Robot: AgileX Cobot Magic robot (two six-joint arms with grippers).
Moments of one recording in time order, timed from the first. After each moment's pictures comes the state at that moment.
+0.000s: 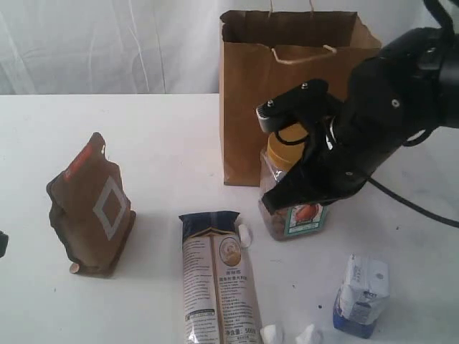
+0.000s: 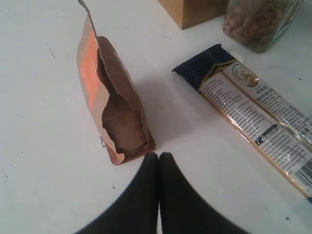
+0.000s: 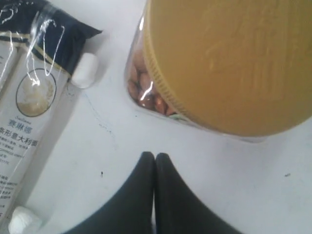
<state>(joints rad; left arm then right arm) -0.76 0.53 -0.45 0.29 0.63 -0.34 0.60 1.52 -1.06 -0.18 0.79 0.15</state>
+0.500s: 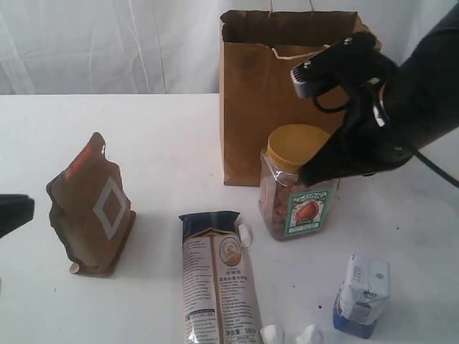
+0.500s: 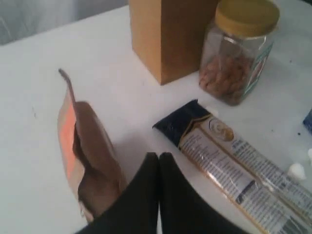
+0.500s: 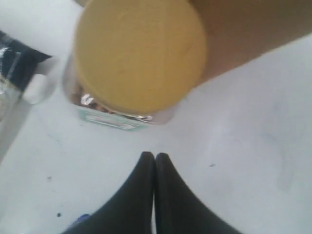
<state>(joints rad) -0.76 0.57 -0.45 0.30 0.40 -0.34 0.60 1.35 -1.04 -0.41 0.85 0.30</state>
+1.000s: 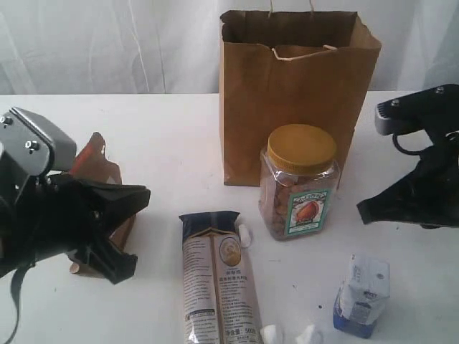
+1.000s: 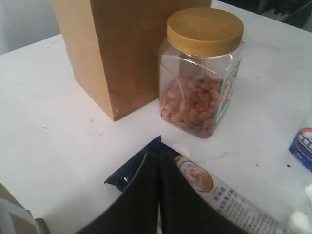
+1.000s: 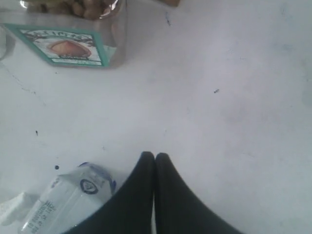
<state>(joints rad) -0.69 1.10 -0.40 0.35 -0.29 -0.32 0.37 1.17 -0.79 -0.18 0.77 0.21</state>
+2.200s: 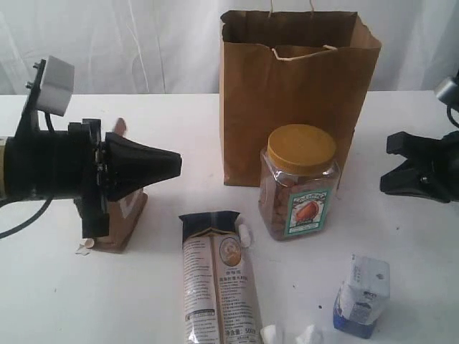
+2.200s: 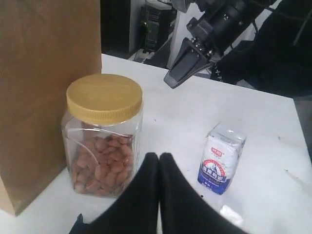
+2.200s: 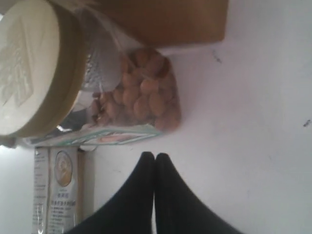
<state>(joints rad) -0.29 1.38 -0.64 1.37 -1.03 -0.99 -0.17 1.42 -0.78 0.94 0.77 -0.68</state>
